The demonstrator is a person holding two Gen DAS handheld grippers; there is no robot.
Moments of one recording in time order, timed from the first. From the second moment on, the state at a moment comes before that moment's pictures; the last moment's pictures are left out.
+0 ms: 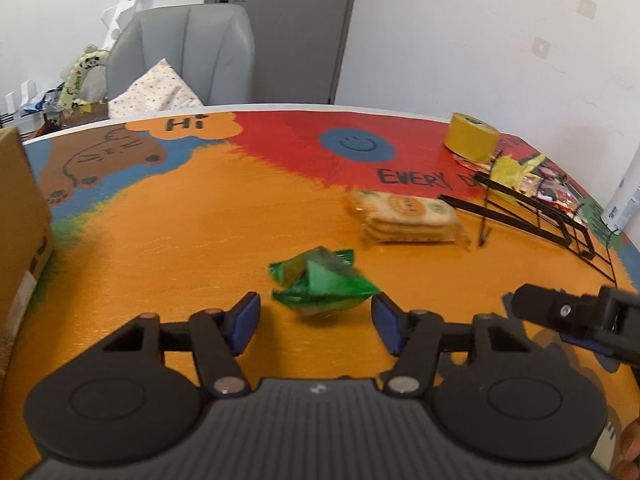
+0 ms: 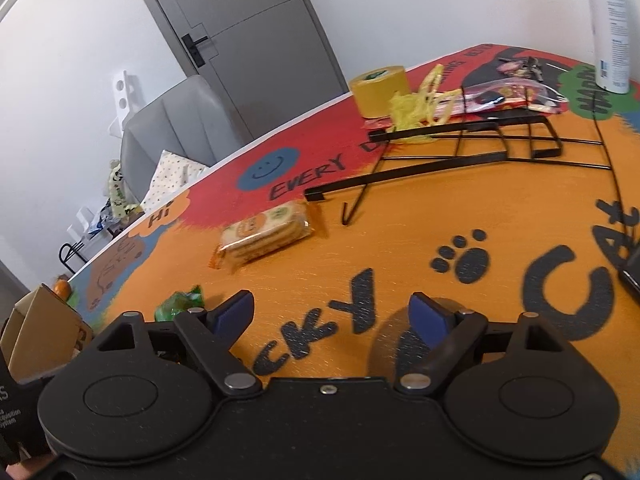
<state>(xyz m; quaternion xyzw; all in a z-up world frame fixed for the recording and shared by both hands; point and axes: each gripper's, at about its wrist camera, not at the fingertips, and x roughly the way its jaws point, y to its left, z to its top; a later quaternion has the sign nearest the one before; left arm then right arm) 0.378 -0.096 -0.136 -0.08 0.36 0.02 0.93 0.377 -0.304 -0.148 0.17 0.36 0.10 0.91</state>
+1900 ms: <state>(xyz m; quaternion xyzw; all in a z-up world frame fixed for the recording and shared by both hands) 0.355 -0.020 -0.115 -0.12 0.31 0.05 0.94 0.457 -0.265 -0.146 0.11 0.32 0.15 0.93</state>
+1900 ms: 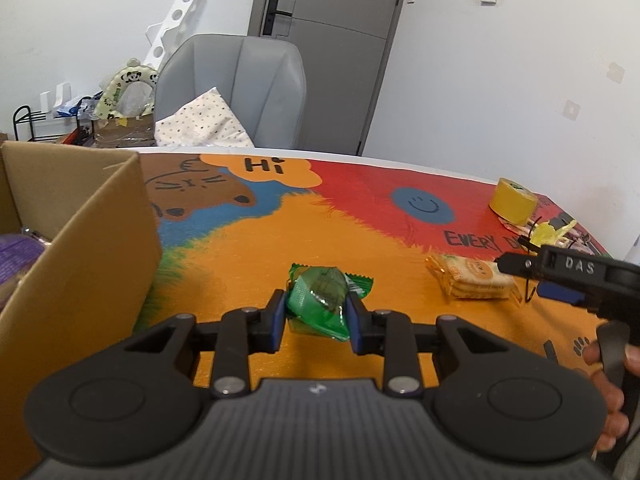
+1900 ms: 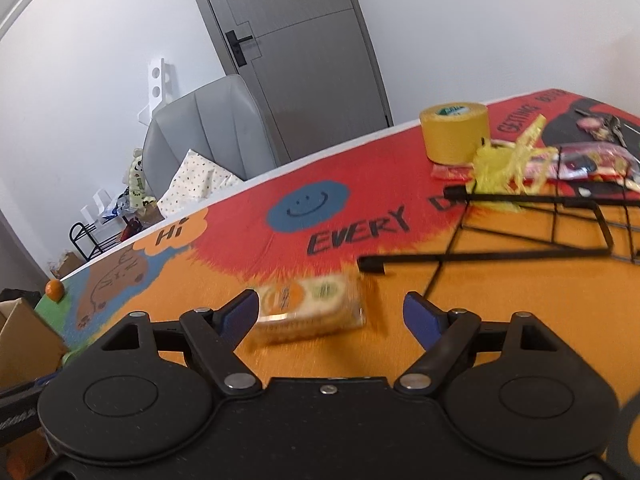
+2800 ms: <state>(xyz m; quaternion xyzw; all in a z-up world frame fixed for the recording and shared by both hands) 0.347 0.000 -0.117 -0.14 0.31 0.06 0.94 0.424 -0.223 -0.153 0.09 0.38 0.24 0.89</state>
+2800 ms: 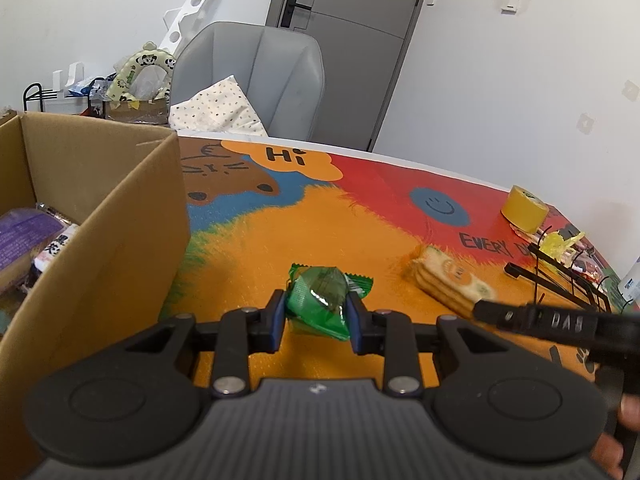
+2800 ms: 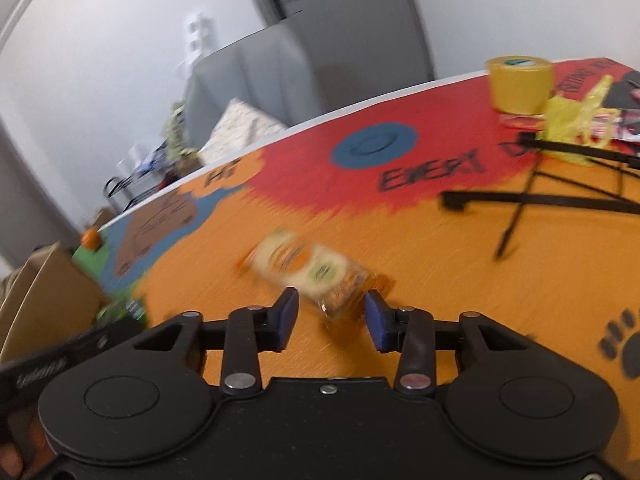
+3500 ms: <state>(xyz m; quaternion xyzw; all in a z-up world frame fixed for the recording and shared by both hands) 0.342 0.003 -0.117 -0.15 0.32 0.07 0.93 0.446 -0.187 -0.150 -0.01 0.34 0.25 0.91</state>
